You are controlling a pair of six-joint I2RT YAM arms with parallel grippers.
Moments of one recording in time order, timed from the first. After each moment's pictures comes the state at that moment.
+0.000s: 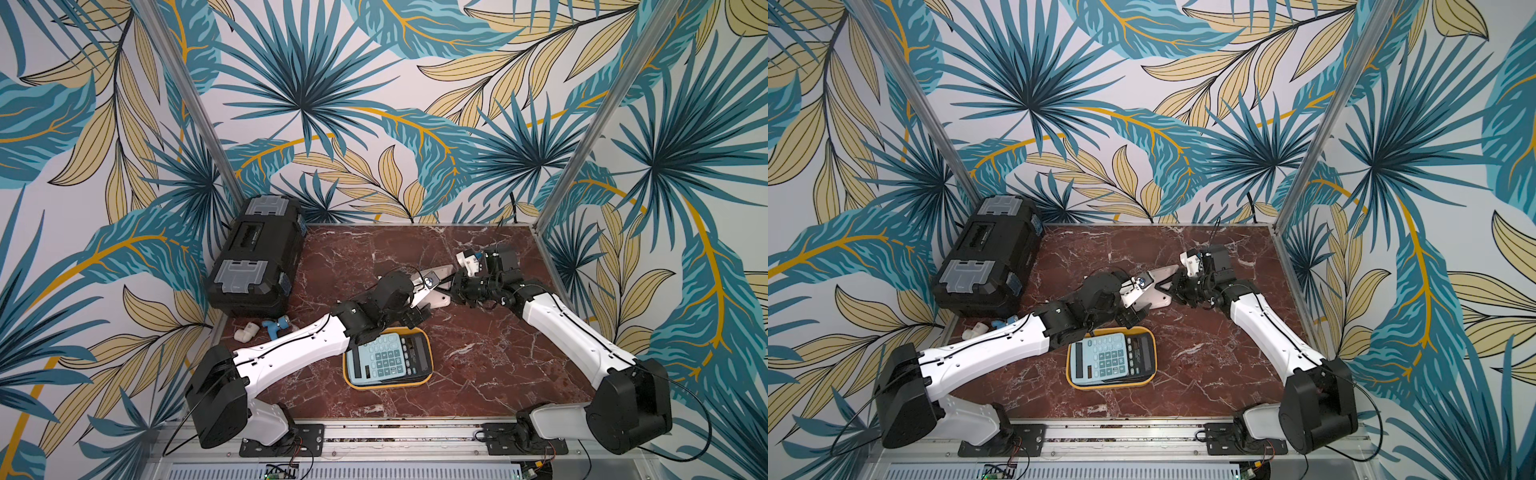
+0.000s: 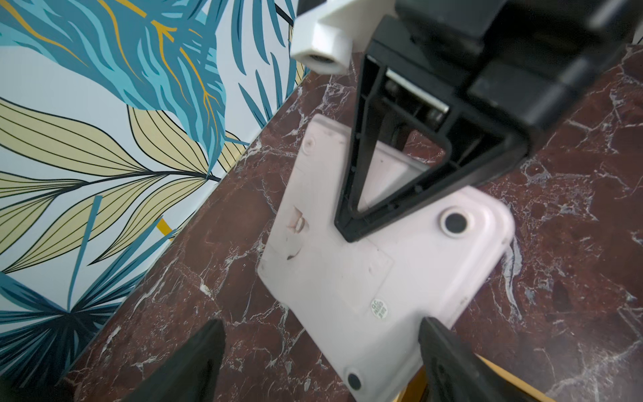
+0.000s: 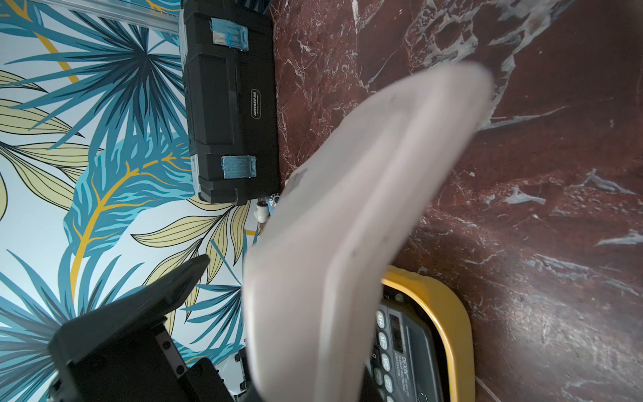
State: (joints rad) left arm -0.91 1.44 1.12 -0.21 -0.21 0.28; right arm 0.28 1.37 1.06 -0.43 -0.67 0.83
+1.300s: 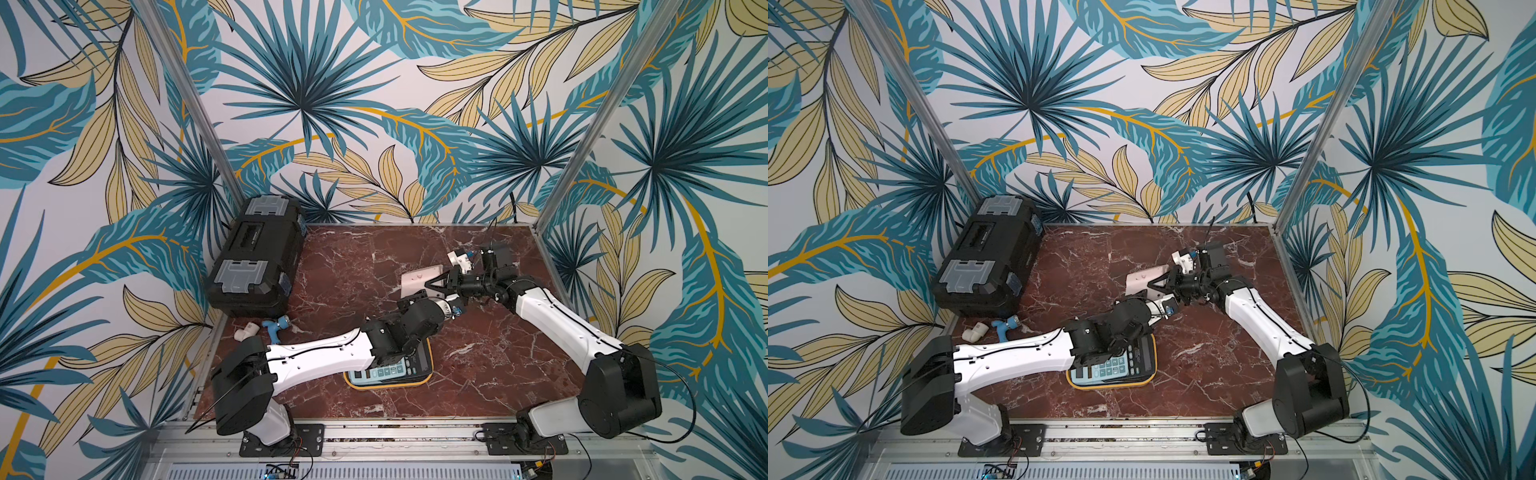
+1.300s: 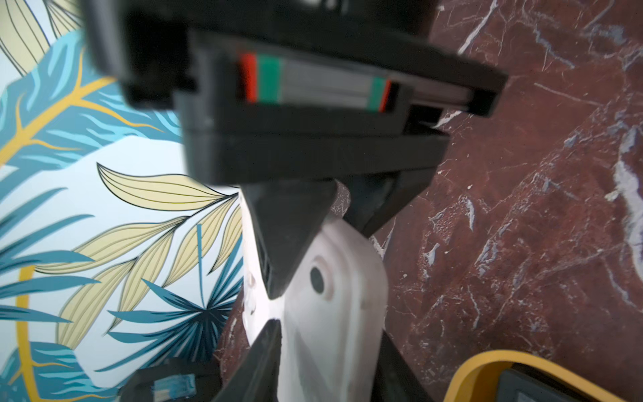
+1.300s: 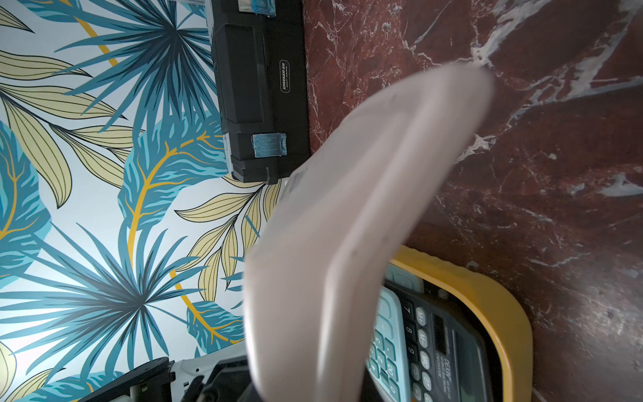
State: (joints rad) left arm -1.11 1.57 1.12 -0.08 -0.64 0.55; right arm 0.28 1.45 1.06 -0.31 -0.84 0.91
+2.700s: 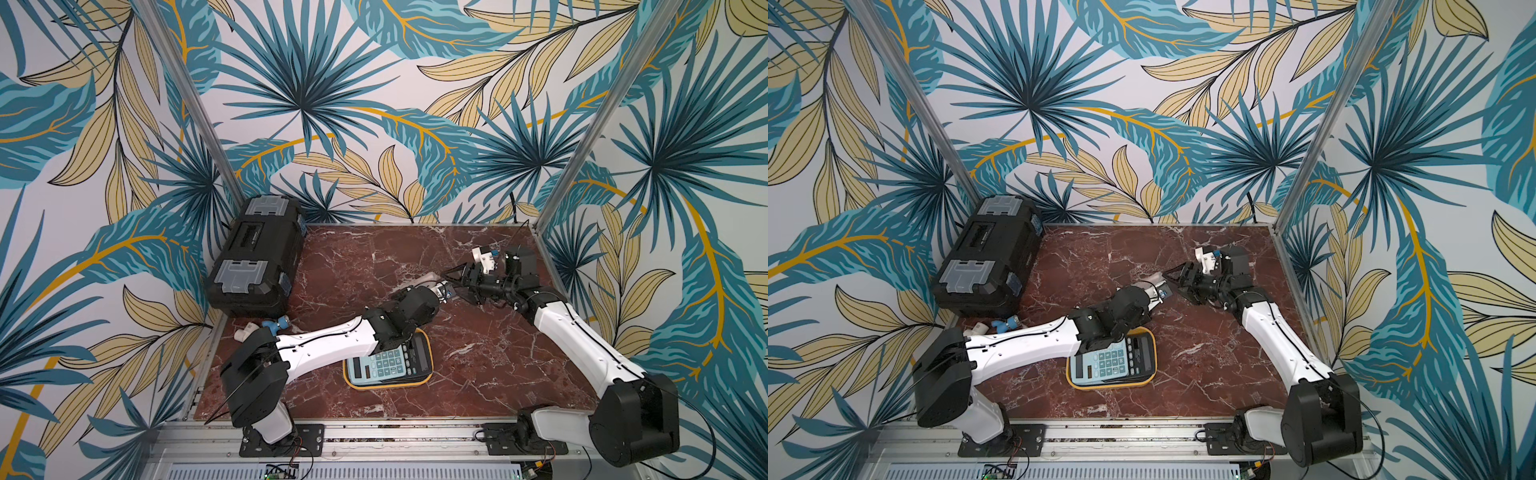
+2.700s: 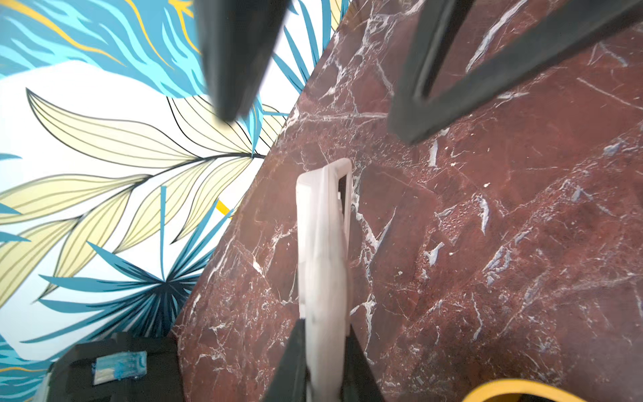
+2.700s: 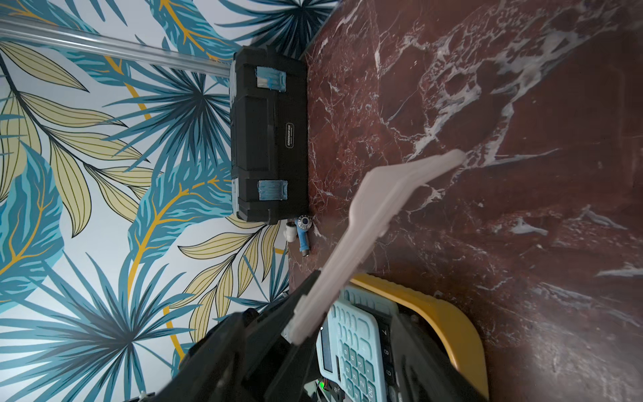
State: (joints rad) left arm -0.99 1.62 1.17 -0.16 -0.54 0.37; right arm 0.14 1.28 0.95 -0.26 -0.77 0.89
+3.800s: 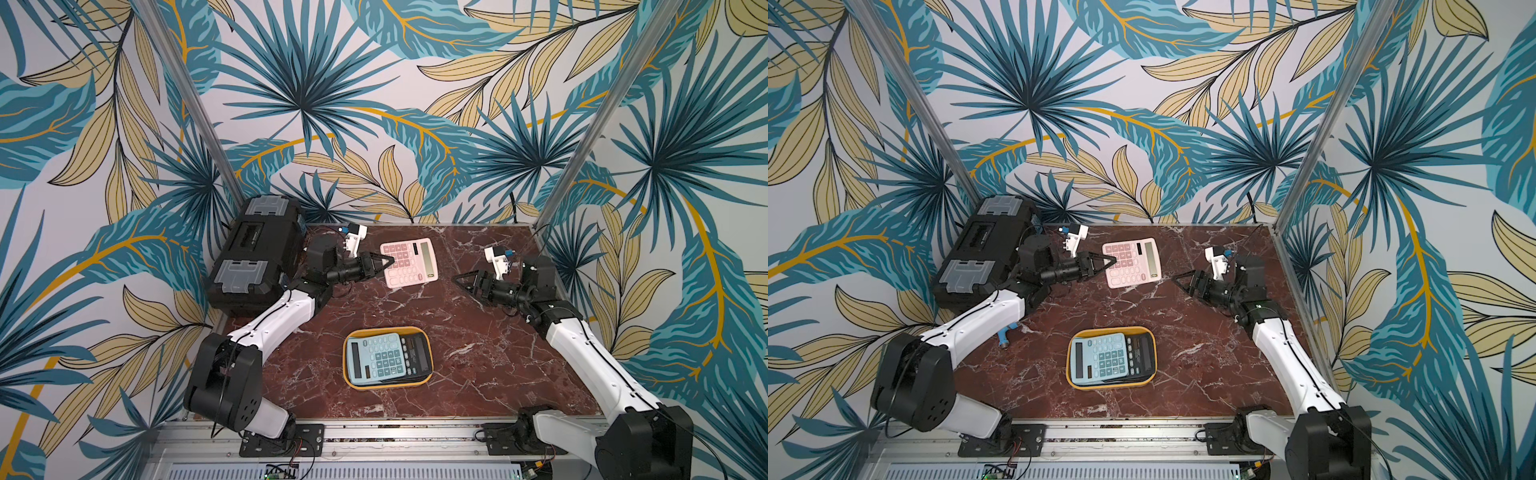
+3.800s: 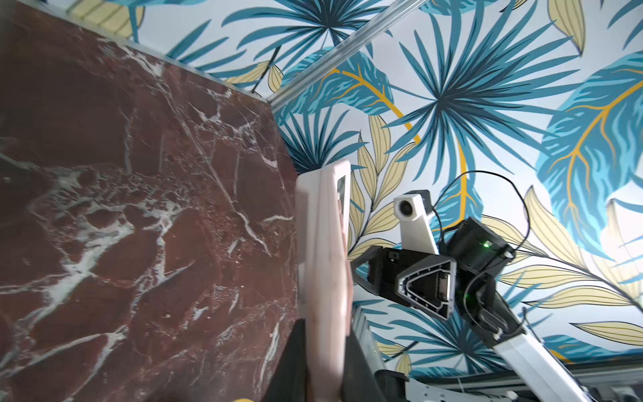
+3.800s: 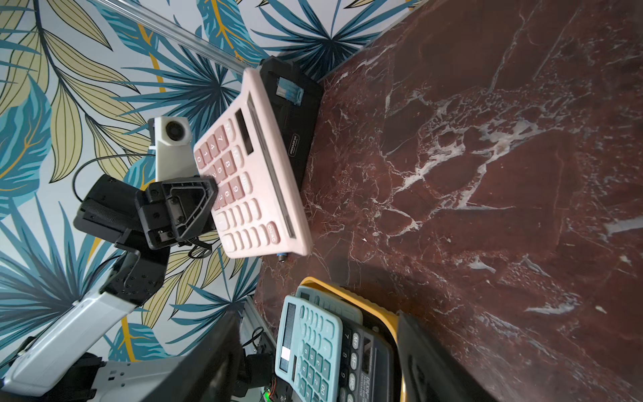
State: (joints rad) left arm -0.33 1.49 1.00 0.31 0.84 -0.93; right arm 0.08 1.17 0.87 -0.20 -0.81 0.67
